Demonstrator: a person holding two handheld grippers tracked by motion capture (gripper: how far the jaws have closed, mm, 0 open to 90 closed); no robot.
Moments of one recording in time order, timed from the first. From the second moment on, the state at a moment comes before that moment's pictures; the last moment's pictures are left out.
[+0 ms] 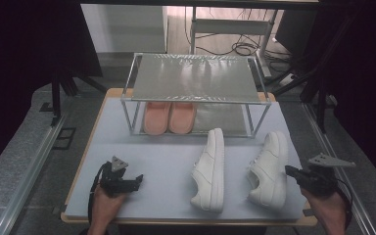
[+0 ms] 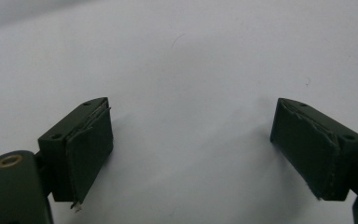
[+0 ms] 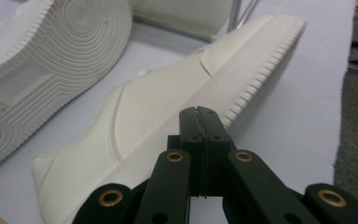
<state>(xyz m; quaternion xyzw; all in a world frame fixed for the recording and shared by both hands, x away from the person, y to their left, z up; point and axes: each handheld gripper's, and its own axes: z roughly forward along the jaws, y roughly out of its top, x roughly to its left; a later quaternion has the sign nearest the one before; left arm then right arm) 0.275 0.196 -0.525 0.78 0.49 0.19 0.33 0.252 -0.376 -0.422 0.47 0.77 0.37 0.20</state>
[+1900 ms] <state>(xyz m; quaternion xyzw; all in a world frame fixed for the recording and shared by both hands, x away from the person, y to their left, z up) 0.275 0.197 -0.525 0.79 0.49 0.19 0.32 0.267 -0.420 -0.488 0.56 0.73 0.32 0.19</state>
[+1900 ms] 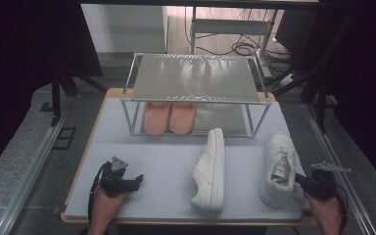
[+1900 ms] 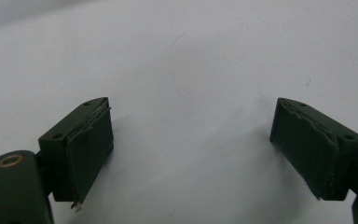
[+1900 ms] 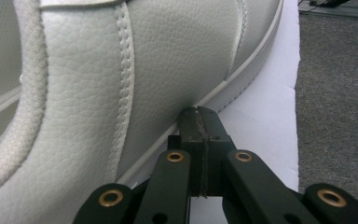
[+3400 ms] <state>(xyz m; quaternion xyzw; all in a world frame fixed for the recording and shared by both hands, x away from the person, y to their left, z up) 0.275 0.197 -0.525 0.79 0.49 0.19 0.32 0.255 -0.365 -0.415 0.49 0.75 0.41 0.19</state>
